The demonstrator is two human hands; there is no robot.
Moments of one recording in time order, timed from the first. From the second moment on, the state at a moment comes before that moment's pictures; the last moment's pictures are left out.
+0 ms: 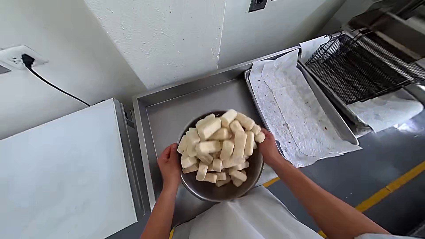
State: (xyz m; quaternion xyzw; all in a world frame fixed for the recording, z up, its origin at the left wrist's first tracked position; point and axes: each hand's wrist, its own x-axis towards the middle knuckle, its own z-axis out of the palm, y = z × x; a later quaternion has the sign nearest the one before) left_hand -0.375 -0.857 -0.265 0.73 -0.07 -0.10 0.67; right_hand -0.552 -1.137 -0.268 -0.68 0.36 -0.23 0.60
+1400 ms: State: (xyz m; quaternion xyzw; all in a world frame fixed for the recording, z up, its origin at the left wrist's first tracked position) left_hand -0.371 -0.904 -0.277 0.86 -0.34 -0.13 0.36; right_hand -0.494 -1.112 -0.255 -0.93 0.22 0.01 0.30
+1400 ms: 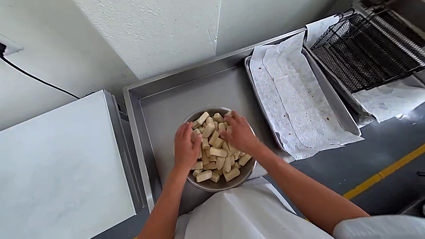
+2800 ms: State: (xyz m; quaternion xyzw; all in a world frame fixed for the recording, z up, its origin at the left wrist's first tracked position) left_hand -0.795 -1.326 -0.162 0.56 -0.37 -0.54 0.51; right_hand -1.147 -1.301 -0.144 -0.35 0.65 -0.49 0.46
